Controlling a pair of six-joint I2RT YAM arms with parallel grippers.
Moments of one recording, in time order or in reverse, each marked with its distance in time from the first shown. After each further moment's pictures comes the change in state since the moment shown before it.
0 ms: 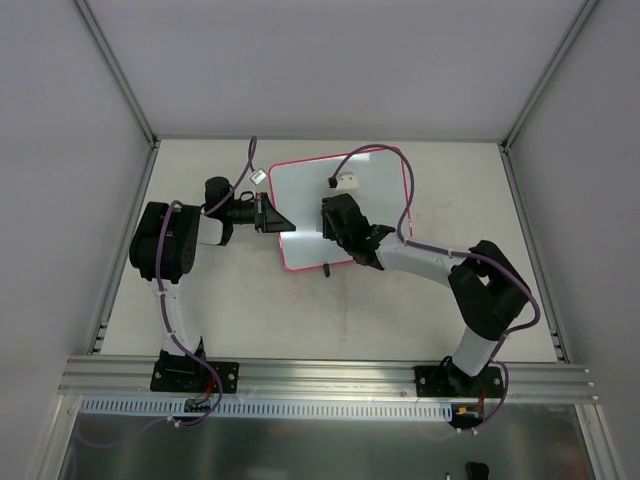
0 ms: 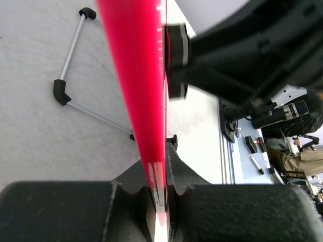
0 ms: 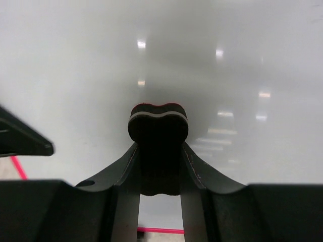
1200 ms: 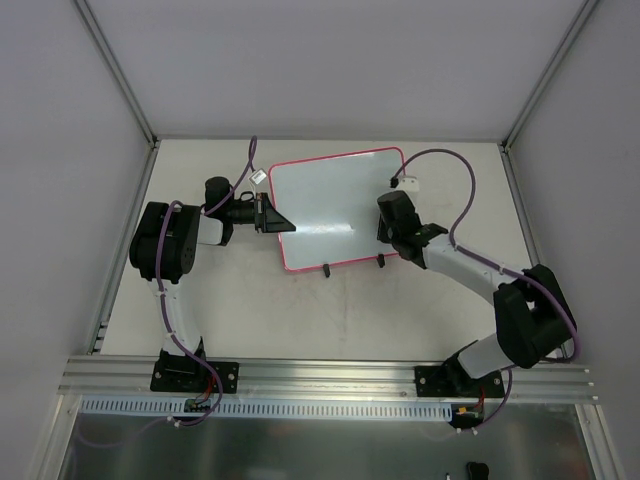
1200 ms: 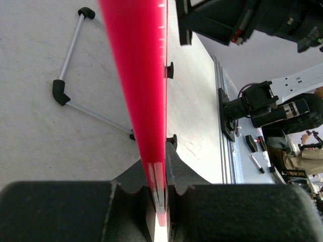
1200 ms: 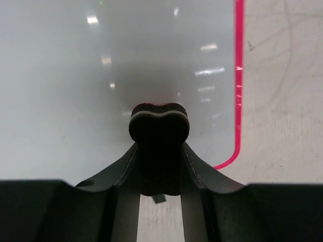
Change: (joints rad) left arm -0.001 0.000 0.000 0.003 0.001 0.002; right arm -0.276 -0.256 -0.189 -0.229 0.003 0.029
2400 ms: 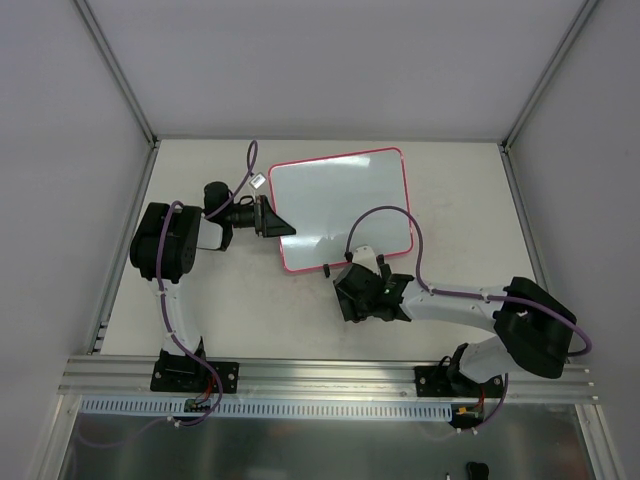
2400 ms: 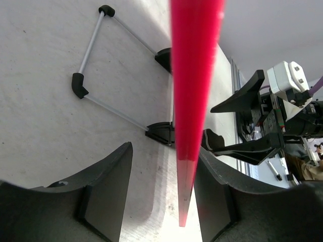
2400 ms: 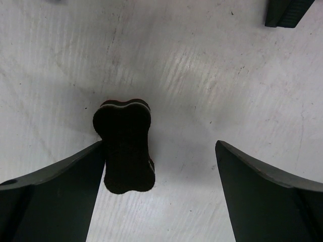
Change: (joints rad) left arm 0.003 0.001 -0.043 0.079 -0.053 -0.001; right arm 0.502 -0.063 -0.197 -0.266 -0.010 0.179
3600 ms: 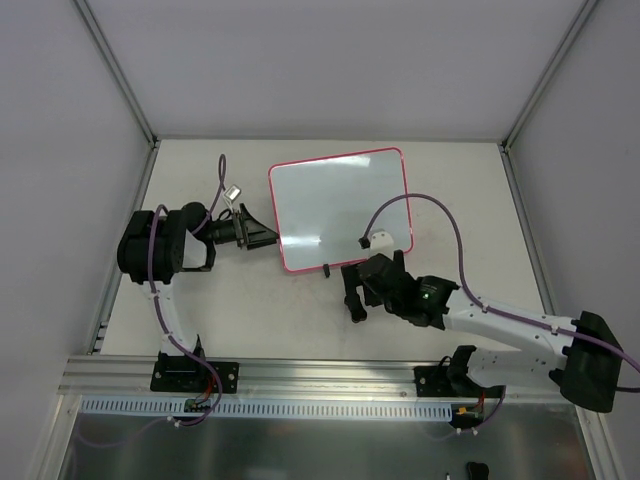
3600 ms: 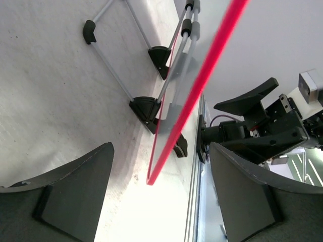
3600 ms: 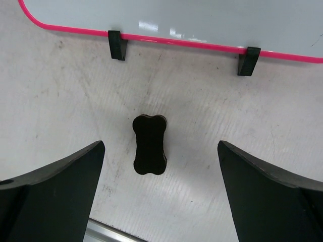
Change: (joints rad) left arm 0.131 -0.015 -0.218 0.292 -0.001 -0.405; right arm 0.003 -0.303 -0.001 -0.013 0.010 -0.060
